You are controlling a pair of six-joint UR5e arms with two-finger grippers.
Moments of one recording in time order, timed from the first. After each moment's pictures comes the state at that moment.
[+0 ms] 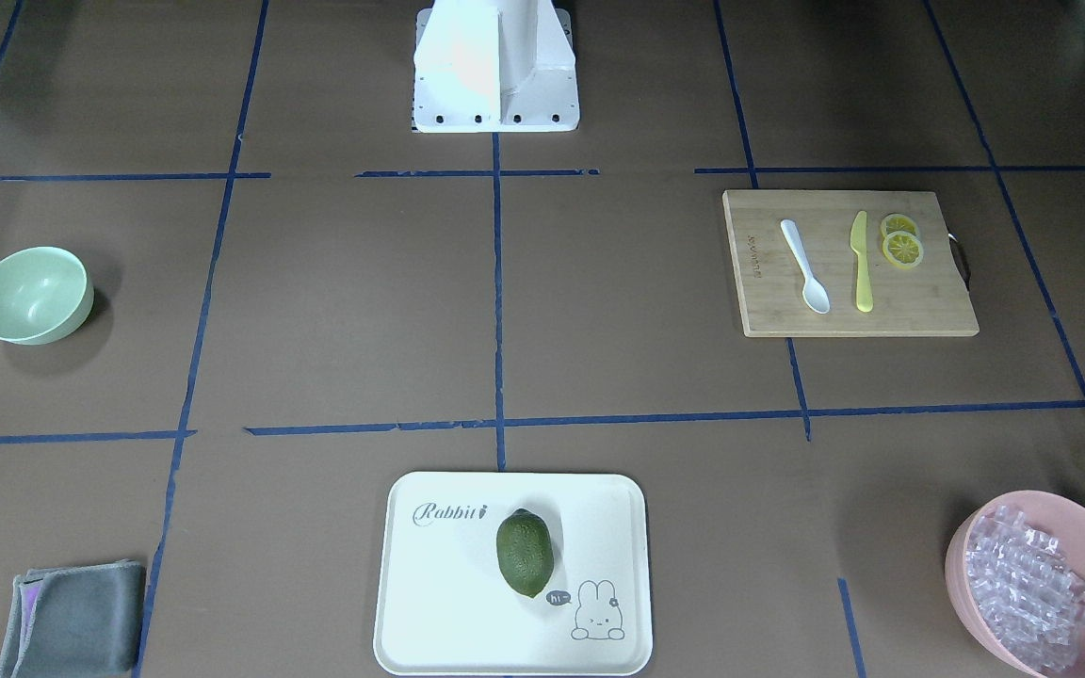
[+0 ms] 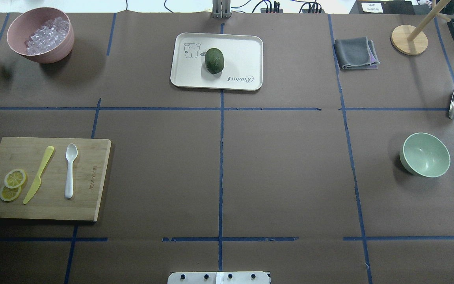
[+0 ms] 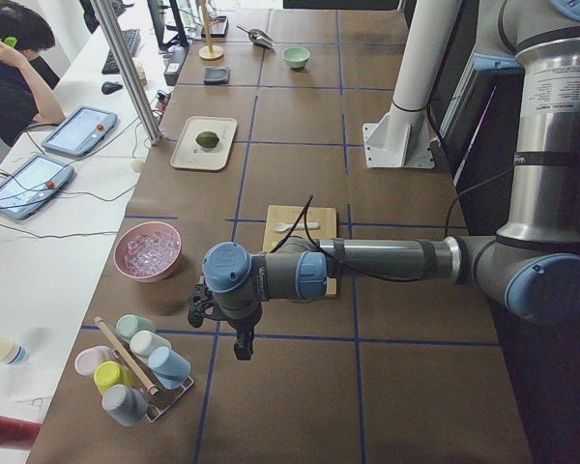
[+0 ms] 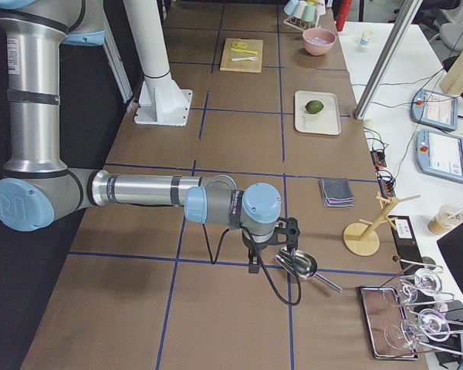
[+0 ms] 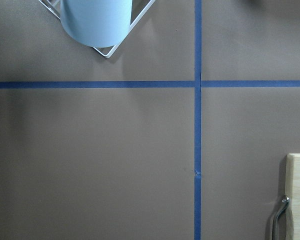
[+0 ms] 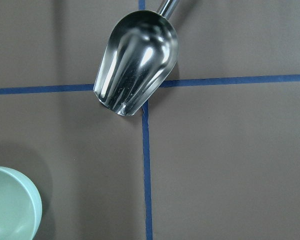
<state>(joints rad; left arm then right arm) -1.60 -1.57 -1.57 -1.52 -2.37 0.07 1.63 -1.64 1.67 -1.63 2.39 -0.01</state>
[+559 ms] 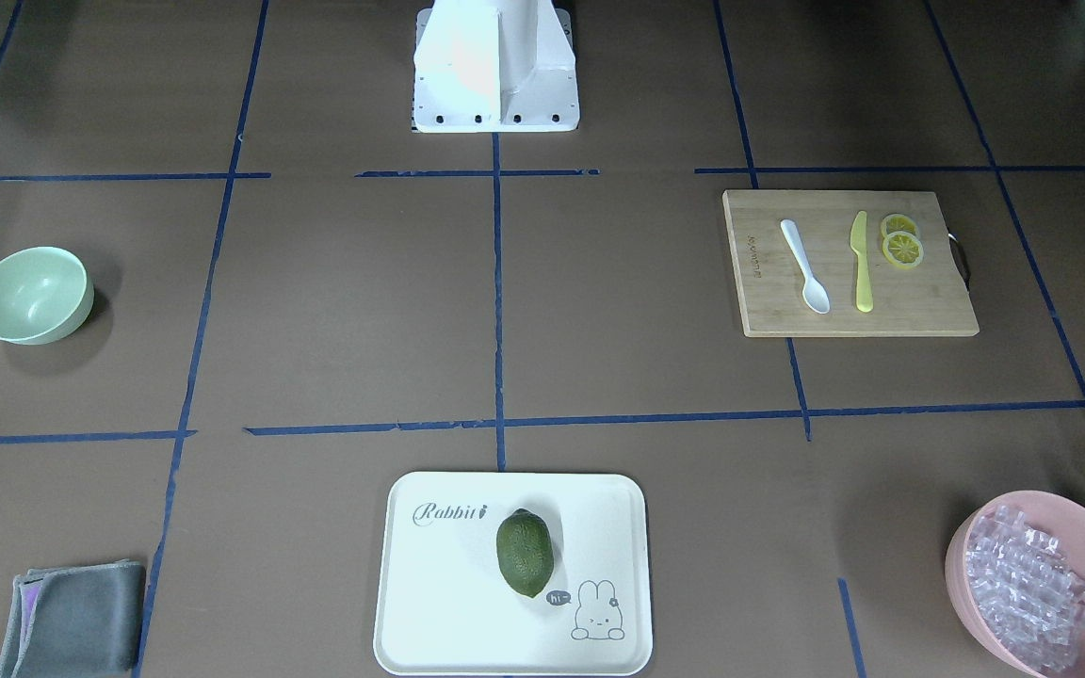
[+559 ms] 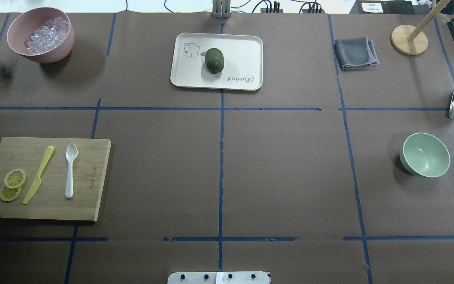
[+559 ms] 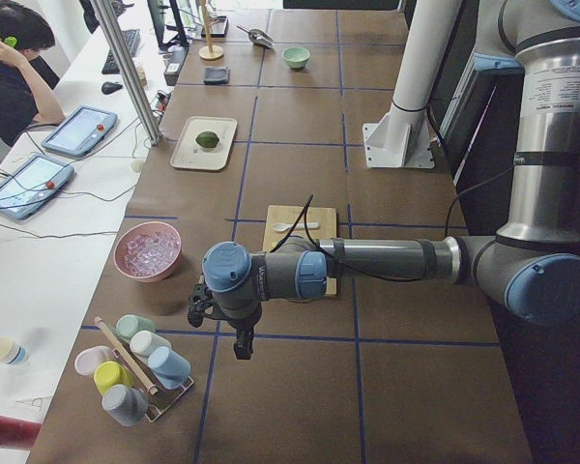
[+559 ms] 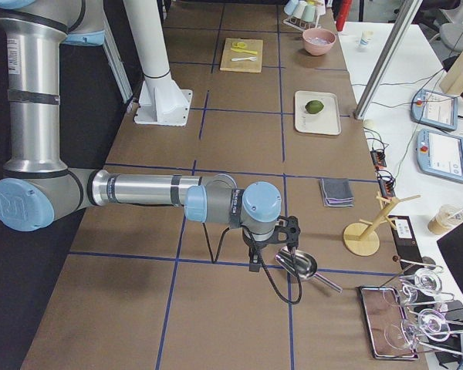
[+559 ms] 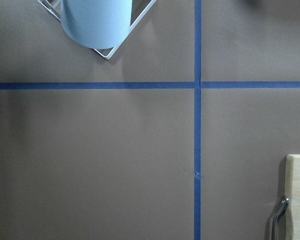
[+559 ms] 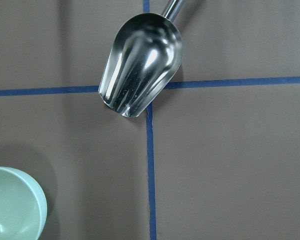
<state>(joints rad) -1.61 -1.57 -1.57 -1.52 -2.37 0.07 1.63 -1.64 1.67 -1.63 2.40 -0.01</state>
